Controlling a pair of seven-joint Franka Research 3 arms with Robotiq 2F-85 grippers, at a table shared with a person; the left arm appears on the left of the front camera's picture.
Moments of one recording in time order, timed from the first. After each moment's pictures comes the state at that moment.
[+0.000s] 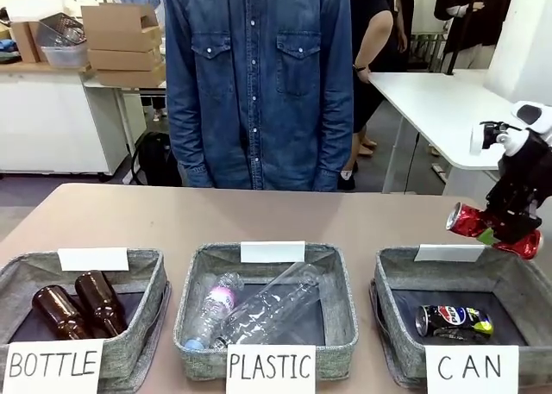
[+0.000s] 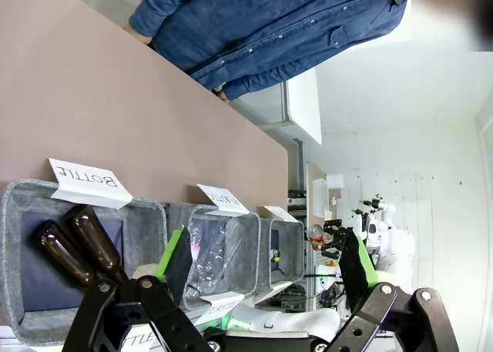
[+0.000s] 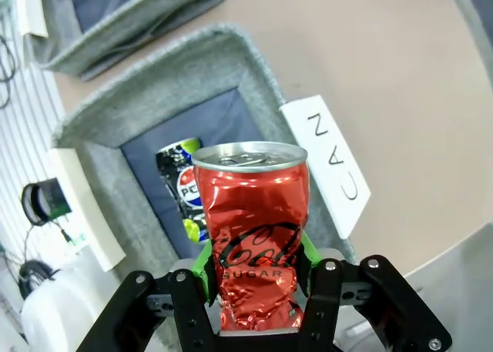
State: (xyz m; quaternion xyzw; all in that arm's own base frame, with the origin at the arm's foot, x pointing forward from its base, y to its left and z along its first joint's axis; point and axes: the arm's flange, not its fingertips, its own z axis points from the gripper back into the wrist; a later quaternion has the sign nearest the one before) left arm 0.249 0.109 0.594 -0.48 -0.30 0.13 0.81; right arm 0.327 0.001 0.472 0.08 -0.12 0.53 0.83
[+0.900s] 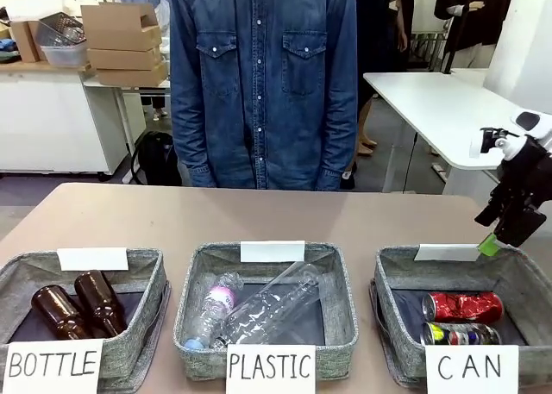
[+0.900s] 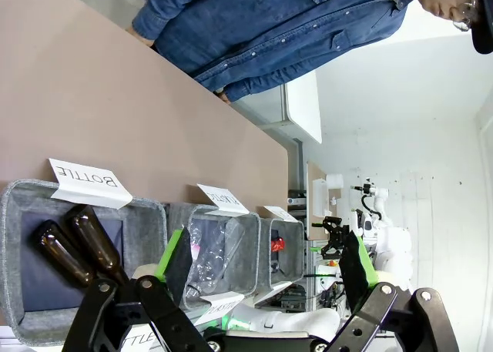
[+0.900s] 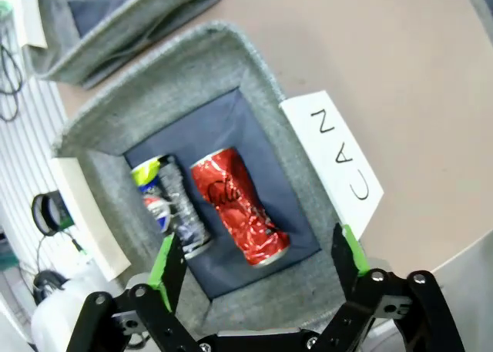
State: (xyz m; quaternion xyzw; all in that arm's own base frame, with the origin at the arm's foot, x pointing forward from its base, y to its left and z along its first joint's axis) left arm 0.249 0.109 0.593 -0.48 -0.30 0.13 0.81; right arm 0.334 -0.006 0.459 0.11 -0.11 0.51 0.85
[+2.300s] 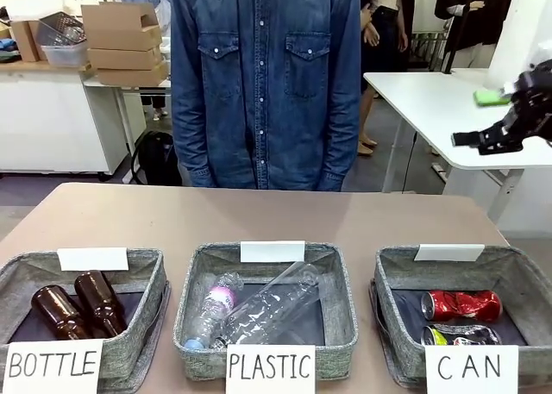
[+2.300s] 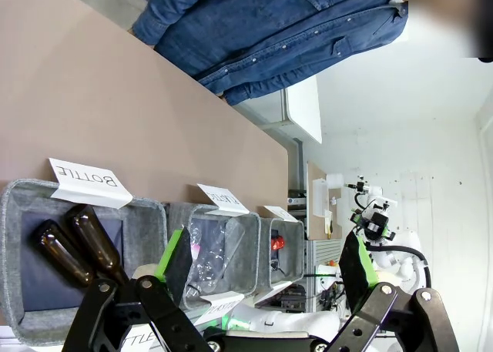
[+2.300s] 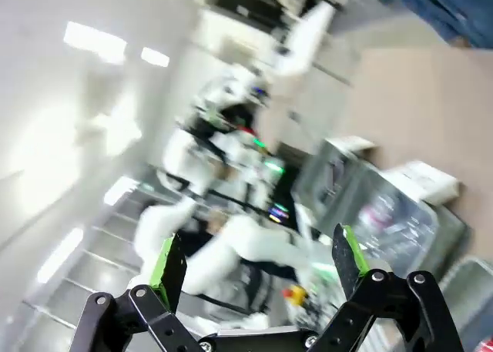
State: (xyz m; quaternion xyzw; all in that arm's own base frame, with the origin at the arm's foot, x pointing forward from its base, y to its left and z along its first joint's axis) left arm 0.249 0.109 0.593 -0.48 -0.30 0.13 0.81; right arm 0.357 -0.041 0.519 0.68 -0.20 0.11 0.69
